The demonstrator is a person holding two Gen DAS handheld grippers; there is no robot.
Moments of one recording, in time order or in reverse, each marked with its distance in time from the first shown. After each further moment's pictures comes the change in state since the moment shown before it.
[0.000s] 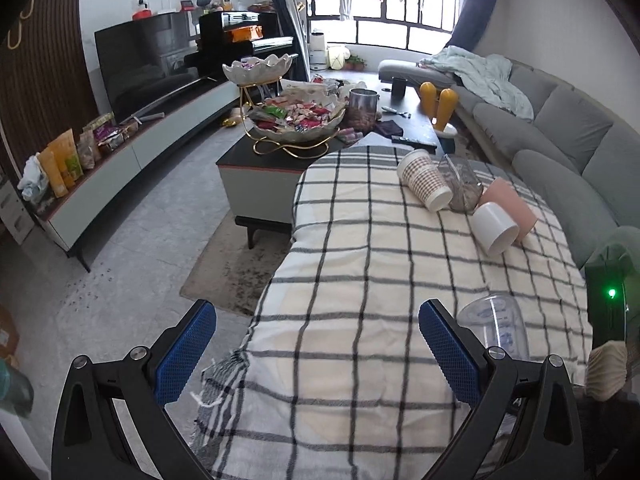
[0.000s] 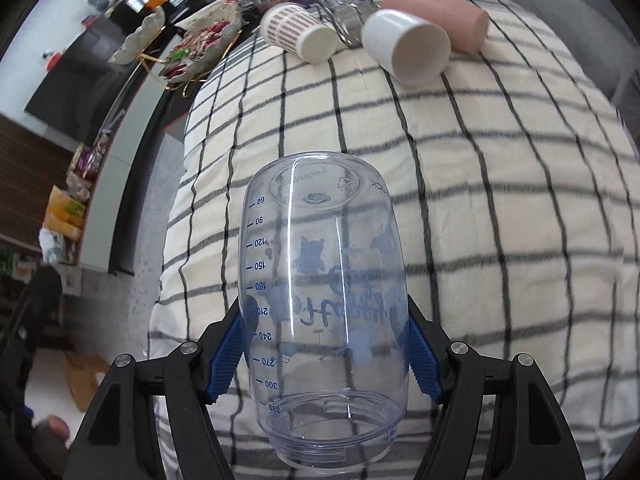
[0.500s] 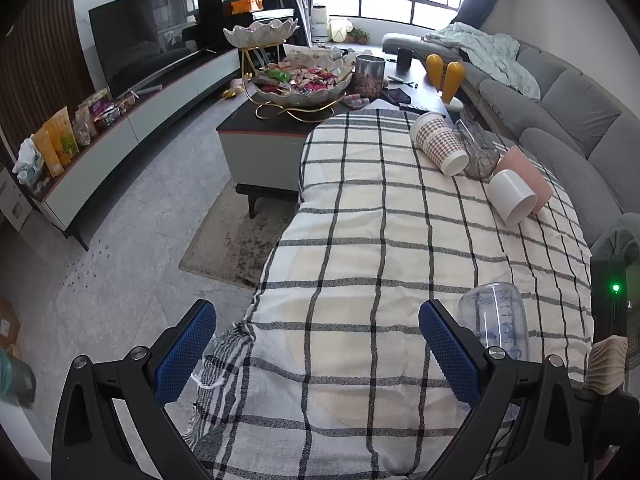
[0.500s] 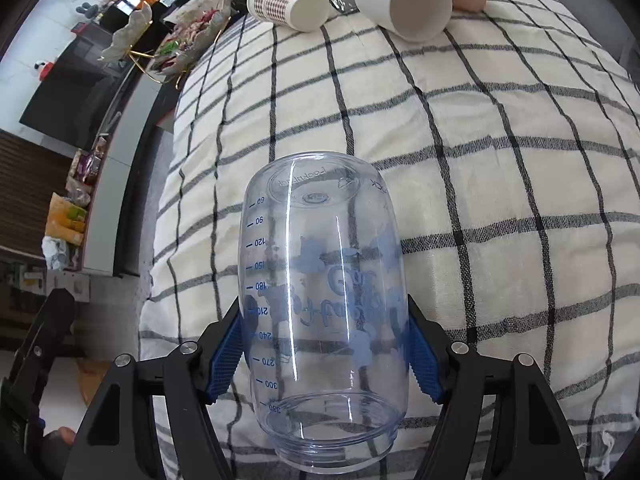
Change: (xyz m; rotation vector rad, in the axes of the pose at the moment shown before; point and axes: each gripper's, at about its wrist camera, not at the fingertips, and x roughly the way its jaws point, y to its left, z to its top) left arm 0.027 0.013 -0.017 -0.008 0.109 -0.005; right arm 0.028 -0.002 -0.013 0.013 0.042 0.012
